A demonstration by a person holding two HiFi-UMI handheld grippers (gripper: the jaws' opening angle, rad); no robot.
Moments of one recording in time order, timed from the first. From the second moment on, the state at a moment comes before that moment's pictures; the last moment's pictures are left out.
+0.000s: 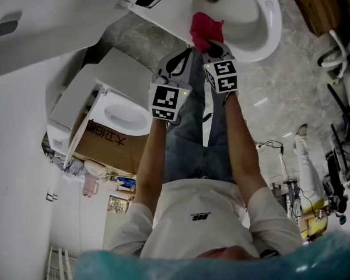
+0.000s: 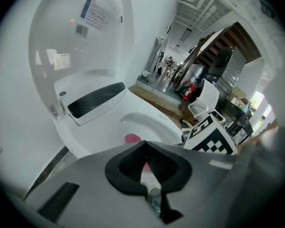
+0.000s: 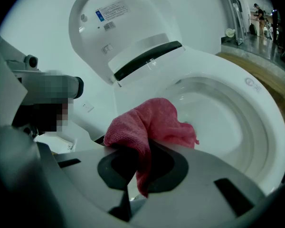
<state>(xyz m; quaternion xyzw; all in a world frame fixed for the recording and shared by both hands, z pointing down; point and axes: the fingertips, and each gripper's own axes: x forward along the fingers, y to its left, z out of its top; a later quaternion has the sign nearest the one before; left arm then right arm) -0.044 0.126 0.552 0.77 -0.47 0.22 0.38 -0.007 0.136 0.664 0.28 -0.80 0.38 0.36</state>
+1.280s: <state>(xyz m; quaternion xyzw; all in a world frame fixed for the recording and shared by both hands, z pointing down) 0.029 0.107 0.556 0.80 -0.40 0.24 0.37 0.112 0.152 0.670 0.34 -0.77 0.39 0.37</state>
